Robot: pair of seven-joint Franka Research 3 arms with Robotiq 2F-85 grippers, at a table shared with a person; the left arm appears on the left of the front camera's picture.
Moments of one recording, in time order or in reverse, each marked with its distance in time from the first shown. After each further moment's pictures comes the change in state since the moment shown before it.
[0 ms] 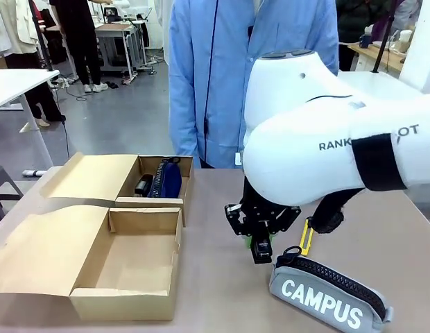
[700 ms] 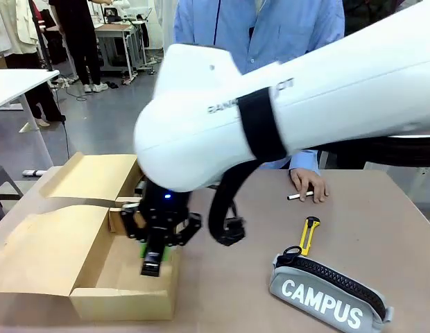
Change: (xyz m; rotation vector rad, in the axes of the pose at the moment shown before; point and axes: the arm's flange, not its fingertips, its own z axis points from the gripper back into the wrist) left arm 0.000 0.000 0.000 0.000 0.000 0.001; right arm -0.014 0.164 0.010 0.246 0.112 -0.059
